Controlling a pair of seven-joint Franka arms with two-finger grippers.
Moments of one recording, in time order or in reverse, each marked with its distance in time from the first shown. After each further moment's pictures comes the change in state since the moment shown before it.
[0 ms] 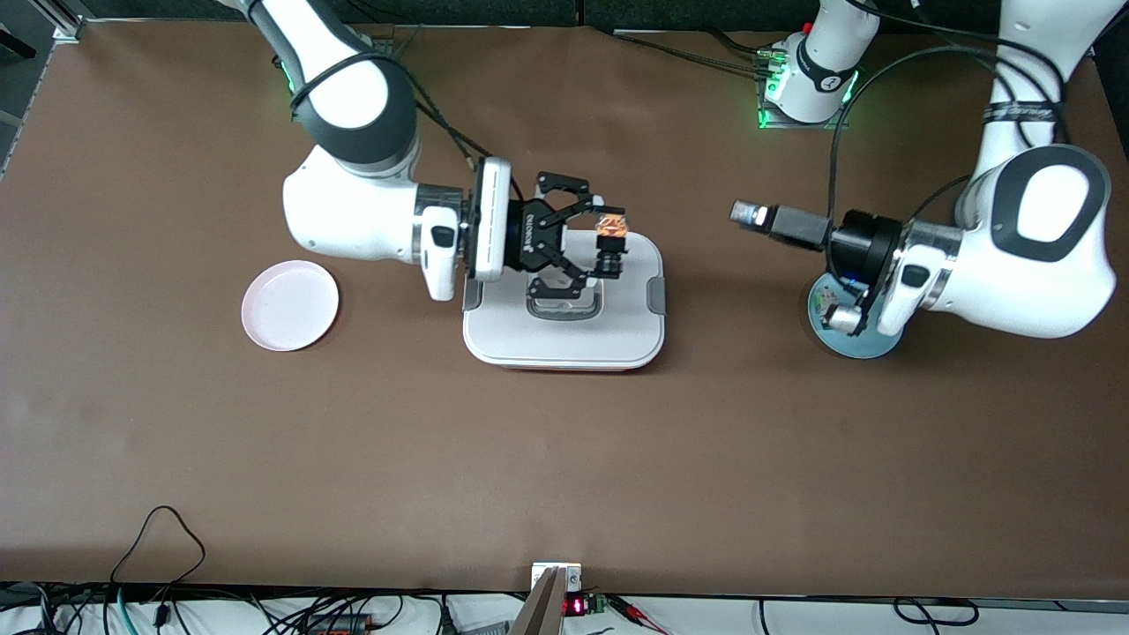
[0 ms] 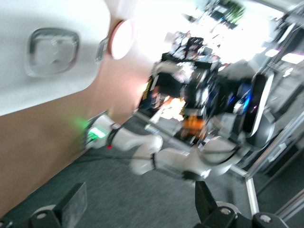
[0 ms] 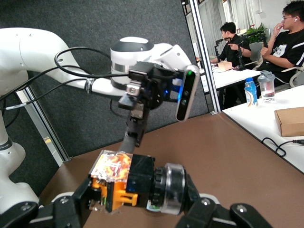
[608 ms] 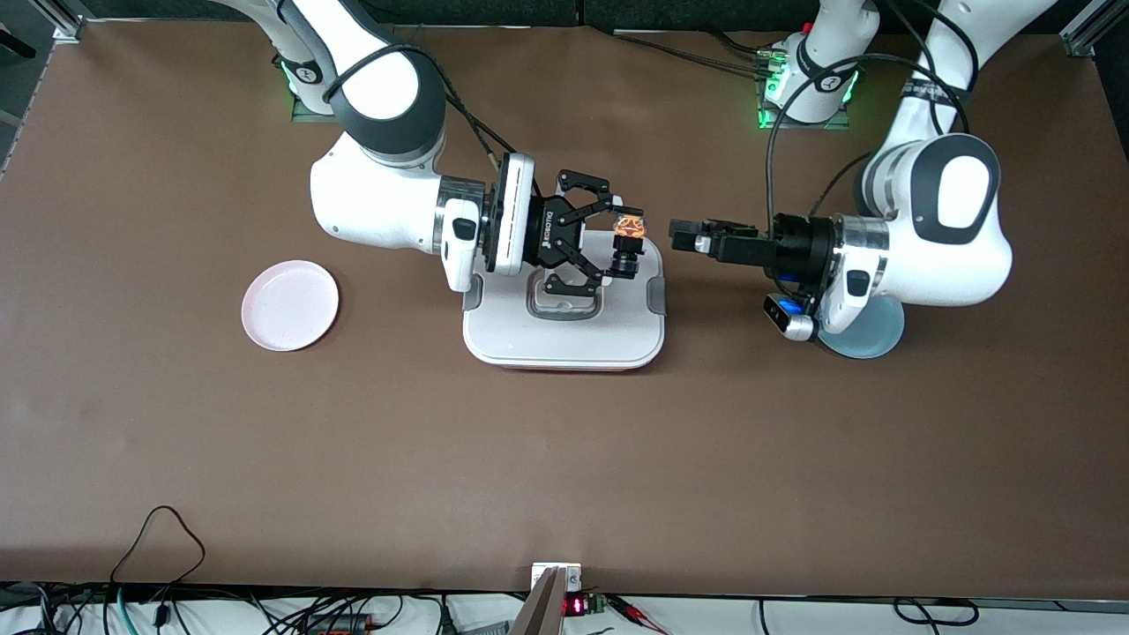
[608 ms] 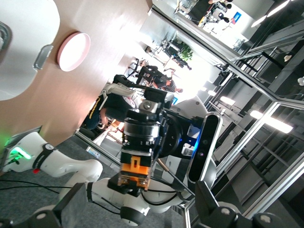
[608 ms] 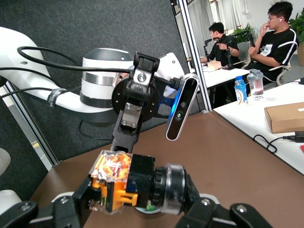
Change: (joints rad) left arm -0.009 -0.076 -0.116 -0.155 -0.258 0.259 -0.072; right arm 0.035 0.008 0.000 0.000 0.021 0.082 0.000
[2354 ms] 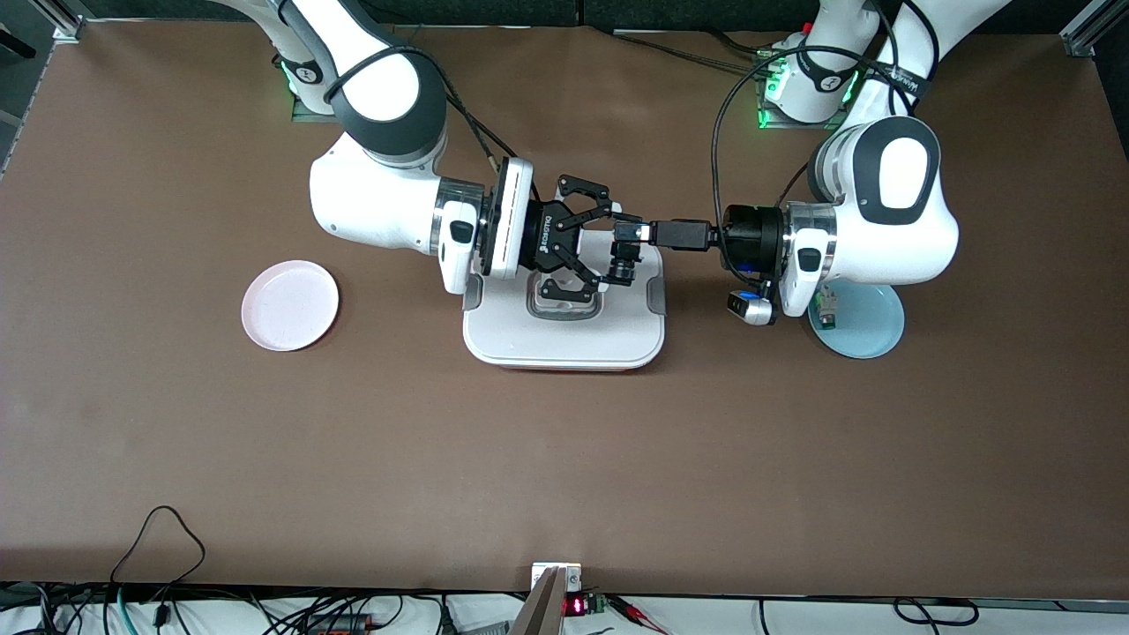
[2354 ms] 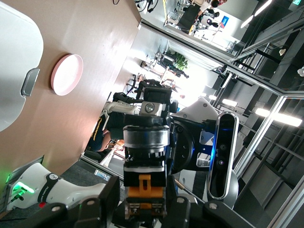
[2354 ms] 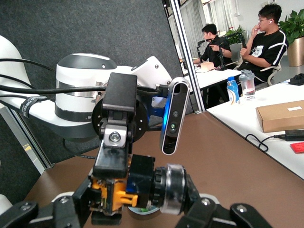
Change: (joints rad) left arm 0.011 -0.004 -0.123 -0.030 -0.019 0.171 0.167; right arm 0.002 0.002 0.001 0.000 0.011 0.032 -0.002
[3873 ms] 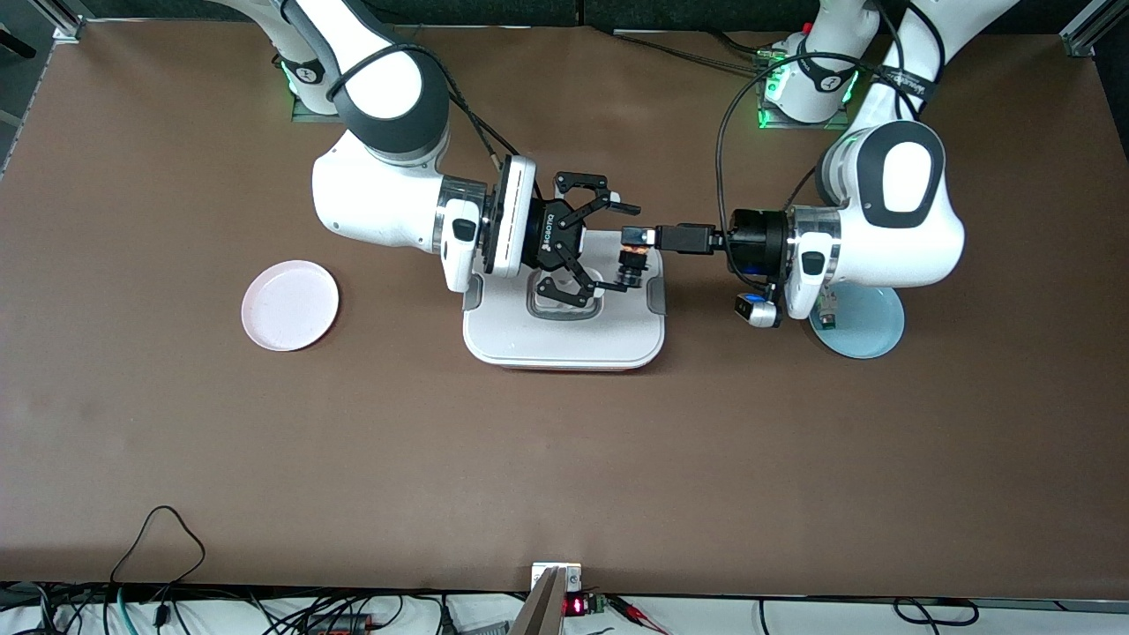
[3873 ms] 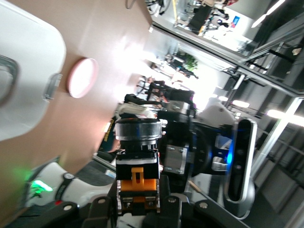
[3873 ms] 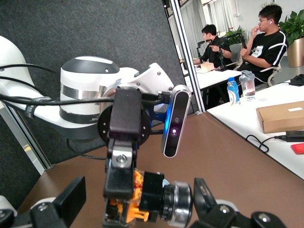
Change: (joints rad) left arm 0.029 0.001 0.003 -0.015 0.099 -0.016 0.007; right arm 0.006 -0.002 0.000 0.003 0.004 0.005 0.000
